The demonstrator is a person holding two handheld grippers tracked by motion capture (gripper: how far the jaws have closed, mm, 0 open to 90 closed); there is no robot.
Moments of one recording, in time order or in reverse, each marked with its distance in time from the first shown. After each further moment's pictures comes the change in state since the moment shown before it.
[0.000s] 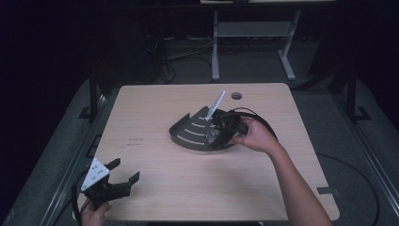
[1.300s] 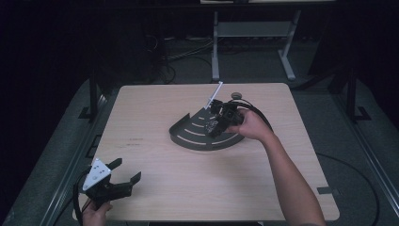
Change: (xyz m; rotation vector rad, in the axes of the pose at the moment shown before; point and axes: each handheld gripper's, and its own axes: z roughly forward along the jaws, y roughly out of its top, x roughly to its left) left arm -0.004 0.002 0.002 0.003 -0.008 0.013; right arm -0.047 0.010 0.015 0.033 -0.004 0.073
